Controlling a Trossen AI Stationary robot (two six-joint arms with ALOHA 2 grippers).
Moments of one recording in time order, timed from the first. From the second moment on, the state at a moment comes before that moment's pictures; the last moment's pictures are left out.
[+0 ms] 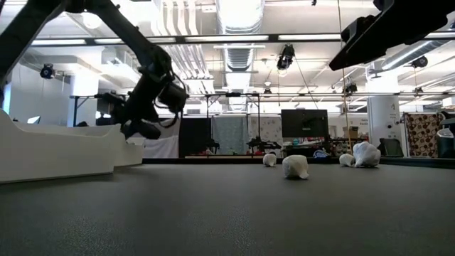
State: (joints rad) left arm 0.77 1.93 1.34 -1.26 -0.60 -0.63; right arm 0.53 1.25 0.71 -0.17 0.46 0.28
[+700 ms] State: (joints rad) left arm 0.67 1.86 1.50 -1.50 -0.64 -0.59; right arm 0.53 1.25 0.71 -0.18 0.47 0.25
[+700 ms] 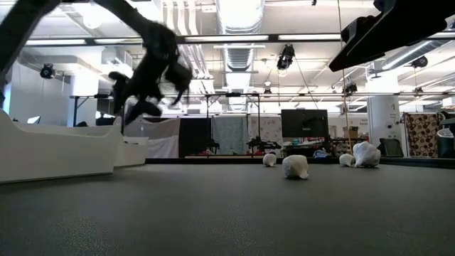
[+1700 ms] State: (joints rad) left arm -0.31 2.01 1.20 0.26 -0.54 -0.48; right arm 0.53 1.25 0.71 -0.18 0.46 0.29
